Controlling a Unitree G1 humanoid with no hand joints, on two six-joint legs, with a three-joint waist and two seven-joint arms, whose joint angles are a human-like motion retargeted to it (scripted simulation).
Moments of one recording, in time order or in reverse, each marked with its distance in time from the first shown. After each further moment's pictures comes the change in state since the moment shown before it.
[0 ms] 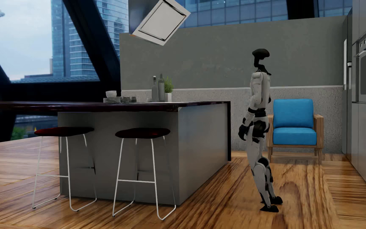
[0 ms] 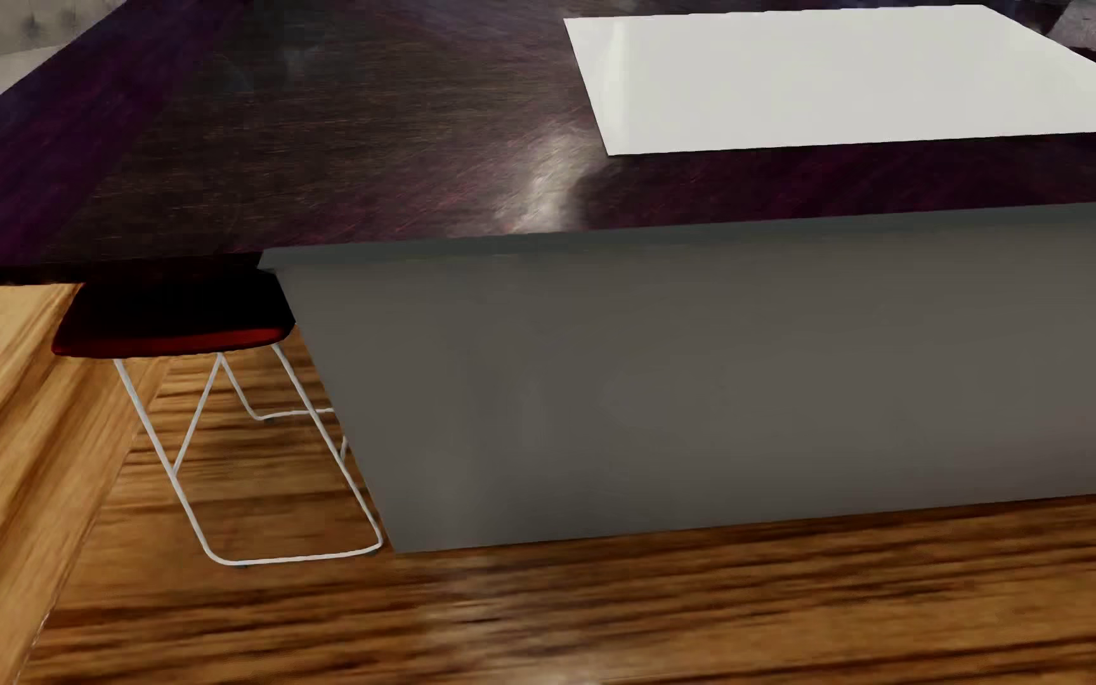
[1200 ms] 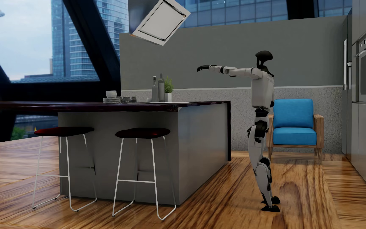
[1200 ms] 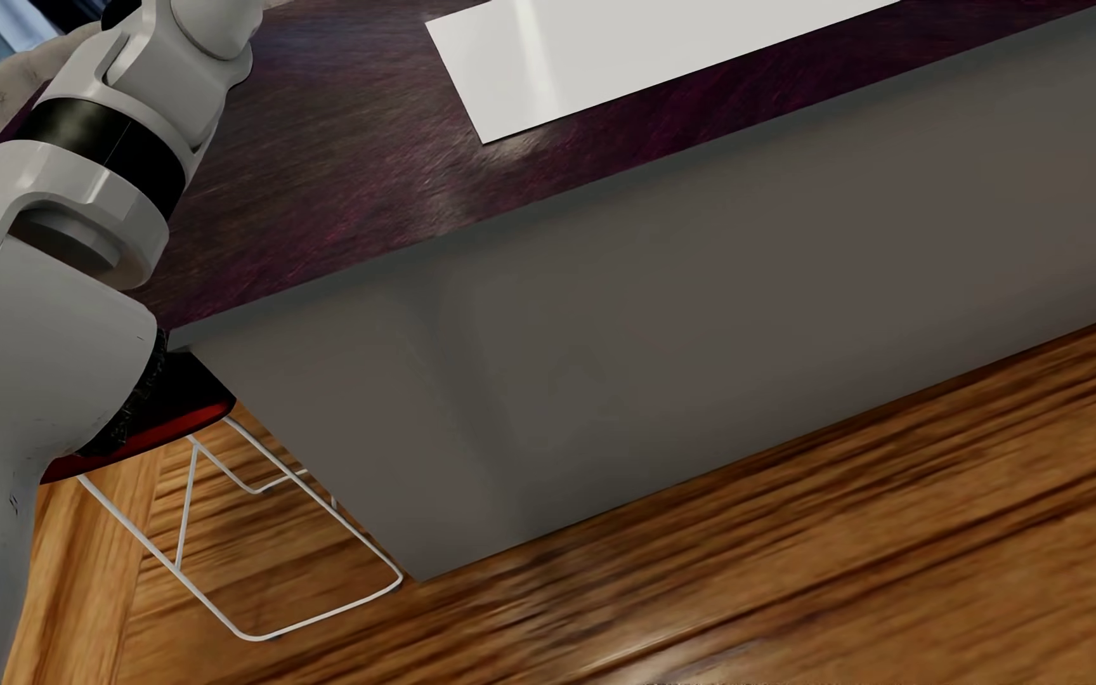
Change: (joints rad) body 0.003 0.030 -0.274 -0.004 -0.004 0.215 0.000 0.000 0.052 -0.025 -0.145 -1.644 -0.156 -0.019 0.200 0.203 -0.178 0.000 0.000 -0.003 0.131 0.423 0.095 0.000 0.000 0.000 0.000 0.000 0.000
